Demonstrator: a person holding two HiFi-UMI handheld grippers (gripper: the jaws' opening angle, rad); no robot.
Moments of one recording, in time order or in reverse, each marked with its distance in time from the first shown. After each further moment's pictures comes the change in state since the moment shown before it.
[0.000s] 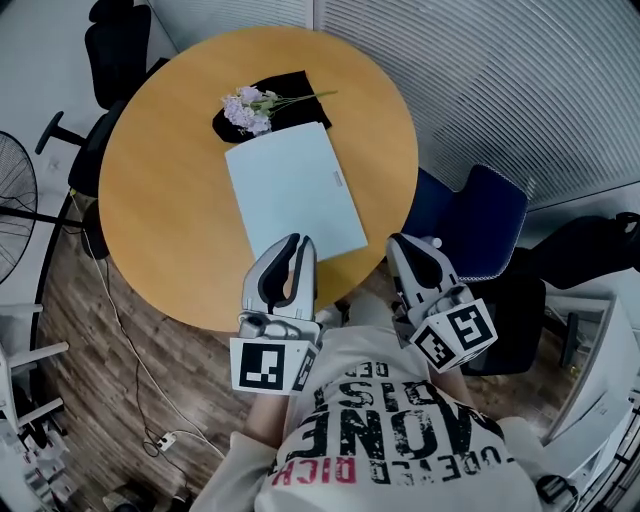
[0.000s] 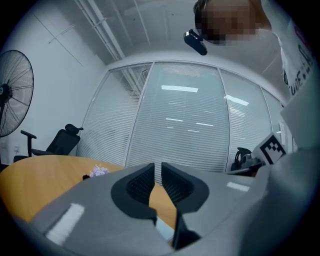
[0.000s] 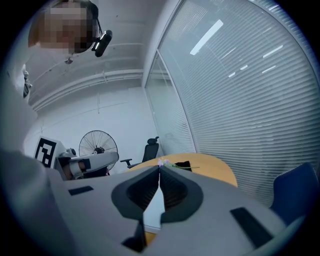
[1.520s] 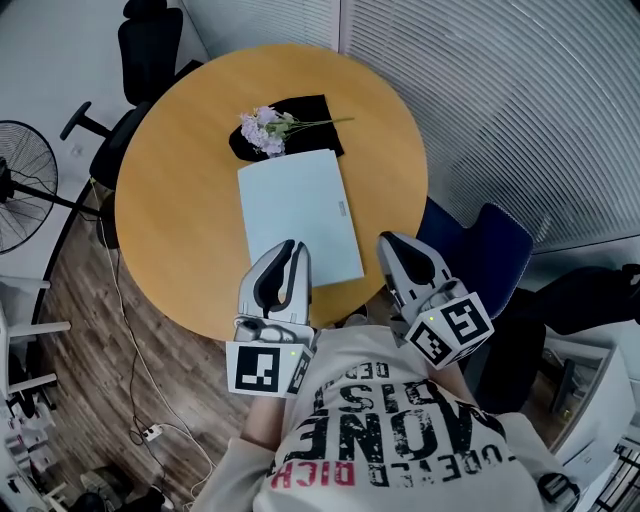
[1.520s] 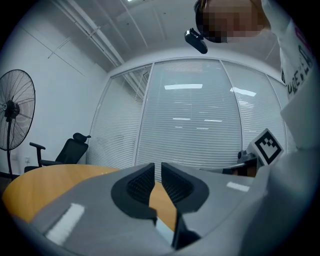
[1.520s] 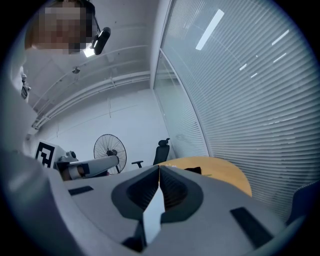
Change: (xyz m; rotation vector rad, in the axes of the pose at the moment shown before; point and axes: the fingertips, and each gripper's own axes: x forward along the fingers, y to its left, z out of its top) left arm 0.031 0.001 0.017 0.061 -0.015 0.122; right arm 0.041 -0.024 0.033 -0.005 -0.004 0.176
